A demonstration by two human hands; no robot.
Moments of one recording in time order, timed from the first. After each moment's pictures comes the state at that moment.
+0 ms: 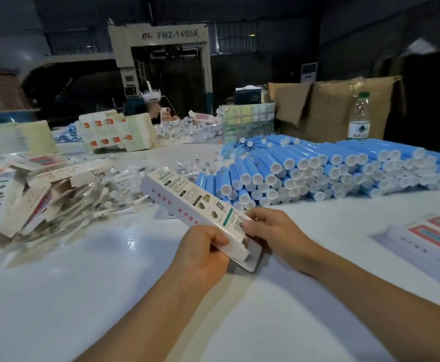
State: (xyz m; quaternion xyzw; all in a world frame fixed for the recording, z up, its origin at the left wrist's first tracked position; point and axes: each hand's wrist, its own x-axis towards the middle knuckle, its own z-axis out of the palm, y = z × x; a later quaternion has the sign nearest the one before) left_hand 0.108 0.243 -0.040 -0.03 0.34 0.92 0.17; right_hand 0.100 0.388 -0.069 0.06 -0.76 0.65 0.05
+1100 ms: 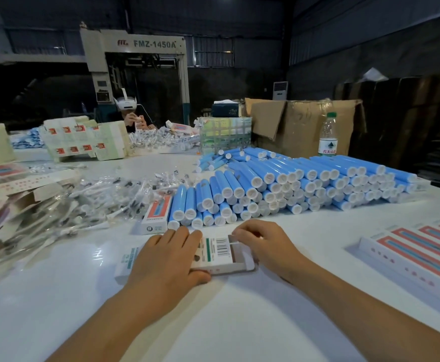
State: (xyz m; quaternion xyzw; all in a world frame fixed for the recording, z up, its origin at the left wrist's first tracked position) left_hand 0.077 0.197 -0.060 0.30 0.94 0.03 -0.19; right_hand 0.097 0.402 -0.071 0.01 -0.83 0.53 0.15
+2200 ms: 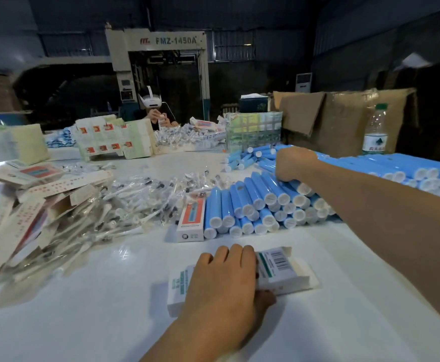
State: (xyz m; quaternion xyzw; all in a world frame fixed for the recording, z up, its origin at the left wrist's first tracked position) left_hand 0.073 0.210 -0.067 0.31 0.94 0.06 -0.15; right_hand -0.066 0.425 0.042 -0.14 -0.98 -0.05 0.10
